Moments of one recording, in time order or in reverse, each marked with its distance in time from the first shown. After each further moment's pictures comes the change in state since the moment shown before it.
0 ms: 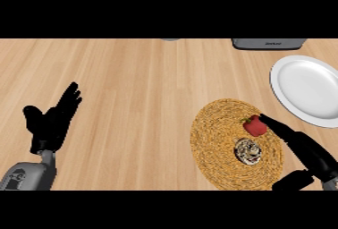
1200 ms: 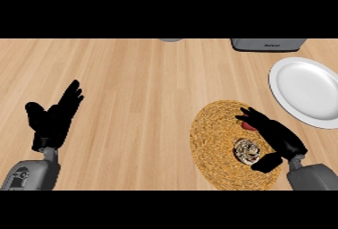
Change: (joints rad) left arm -0.017 -0.079 0.085 -0.012 -0.091 -0.069 0.042; right arm -0.163 0.199 -0.015 0.179 0.314 0.119 0.058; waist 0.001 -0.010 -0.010
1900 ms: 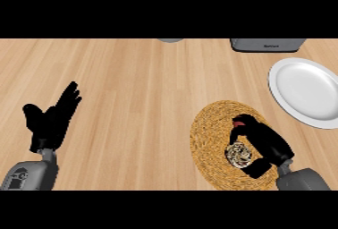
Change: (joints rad) left arm 0.008 -0.006 0.027 0.016 -0.013 -0.020 -0.019; right arm 0.028 0.060 0.042 -0.042 0.076 -0.061 -0.103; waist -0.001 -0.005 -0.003
